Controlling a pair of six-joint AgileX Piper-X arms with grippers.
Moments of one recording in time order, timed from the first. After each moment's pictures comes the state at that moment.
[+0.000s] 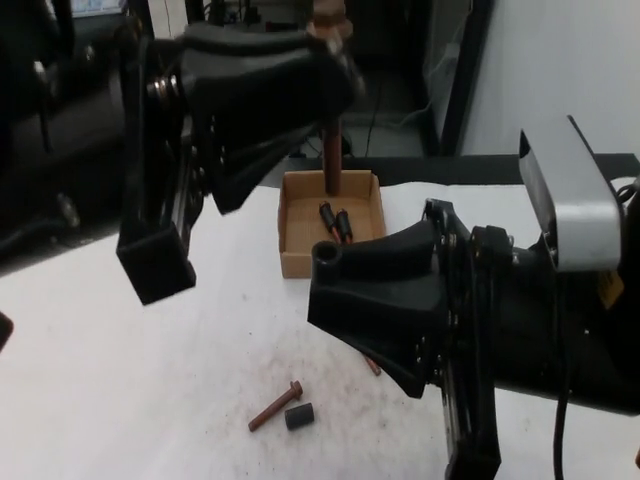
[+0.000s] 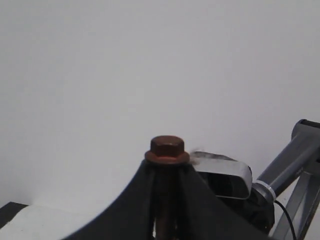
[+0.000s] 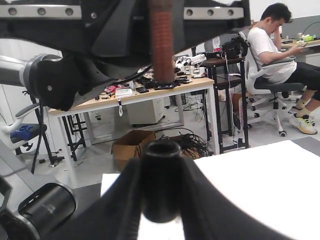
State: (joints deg) left arm -31.5 52.4 -35.8 -34.3 48.0 -23.1; right arm 44.6 59.7 -28.7 -32.7 -34.8 12.1
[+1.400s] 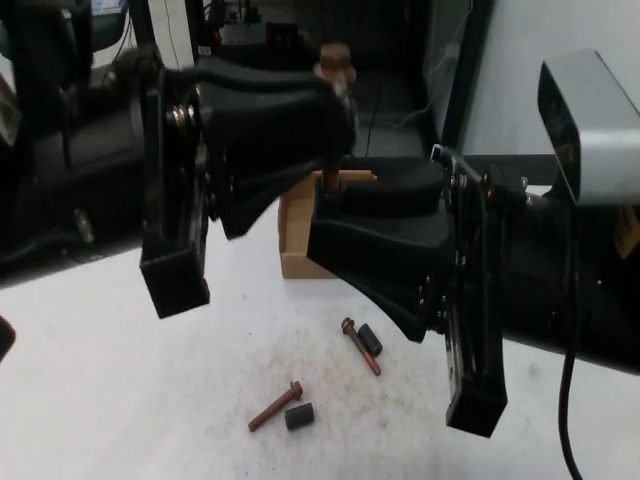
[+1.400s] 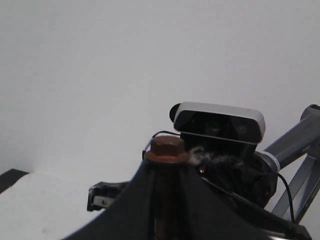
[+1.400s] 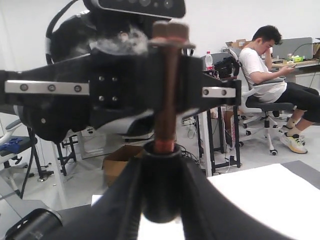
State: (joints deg) left arm -31.5 52.4 -35.8 -22.6 50.5 -19.5; right arm 43.8 59.7 -32.4 -32.2 -34.2 12.5
